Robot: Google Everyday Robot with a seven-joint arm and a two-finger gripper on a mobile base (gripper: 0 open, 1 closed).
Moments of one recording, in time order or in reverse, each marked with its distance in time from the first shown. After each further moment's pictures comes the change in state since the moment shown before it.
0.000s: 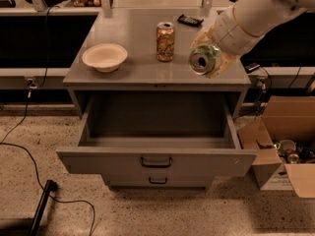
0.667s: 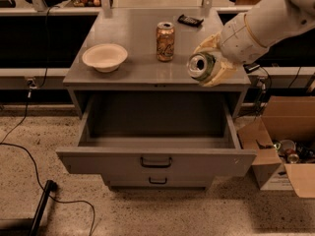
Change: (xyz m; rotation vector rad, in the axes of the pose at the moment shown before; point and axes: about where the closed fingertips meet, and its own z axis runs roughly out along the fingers) arm -0.021 0.014 0.003 0.016 -0.195 0.390
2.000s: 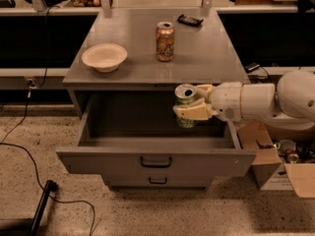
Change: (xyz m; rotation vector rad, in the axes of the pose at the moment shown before) arm -0.004 0.055 0.084 0.174 -0.538 0.785
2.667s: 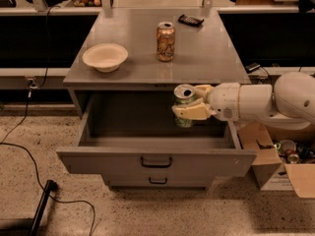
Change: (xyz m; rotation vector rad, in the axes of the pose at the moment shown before) arm 0.004 -0.005 0.007 -0.008 -0.018 0.009
